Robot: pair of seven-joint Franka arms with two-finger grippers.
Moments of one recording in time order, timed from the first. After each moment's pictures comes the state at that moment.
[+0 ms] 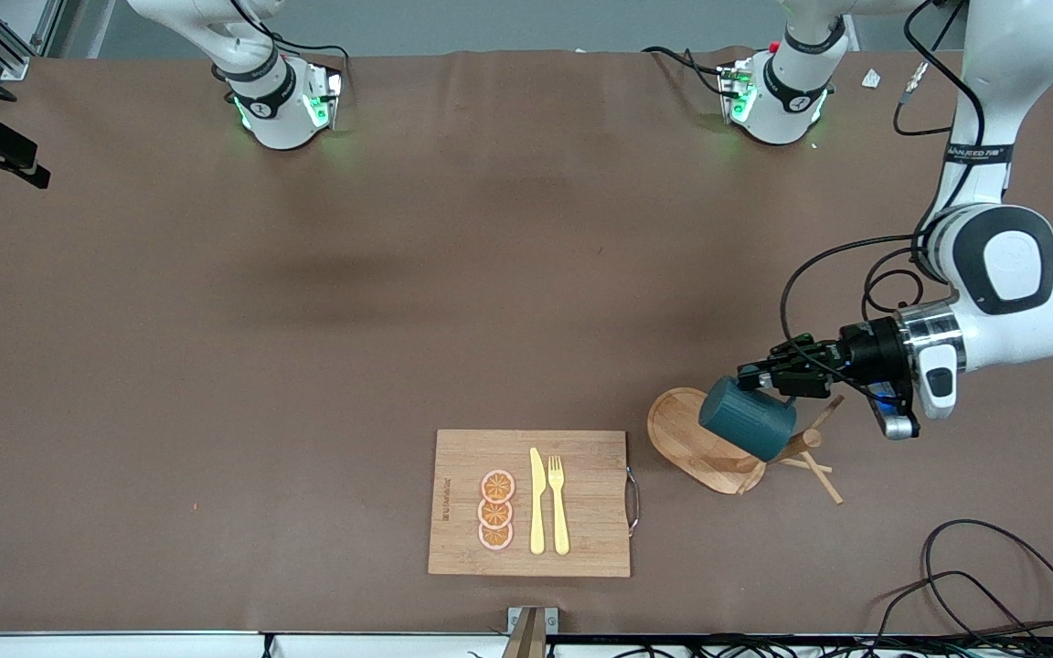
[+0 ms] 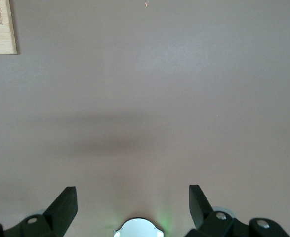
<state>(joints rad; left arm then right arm) -0.05 0.37 0.04 -1.79 -1.31 1.88 -0.13 0.01 -0.11 -0.09 -1.57 0.00 1.39 -0.06</state>
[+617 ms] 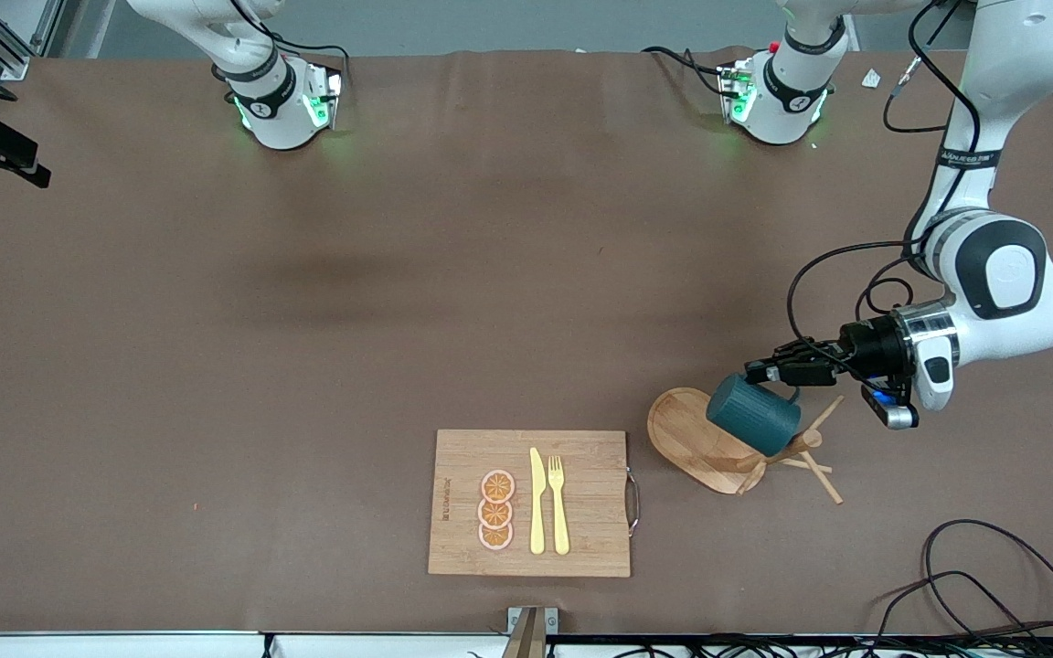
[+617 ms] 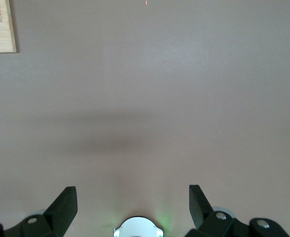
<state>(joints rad) -0.01 0.39 0.04 -1.87 -1.38 1.84 0.12 0.01 -0.11 -0.09 -1.57 0.00 1.38 -0.06</state>
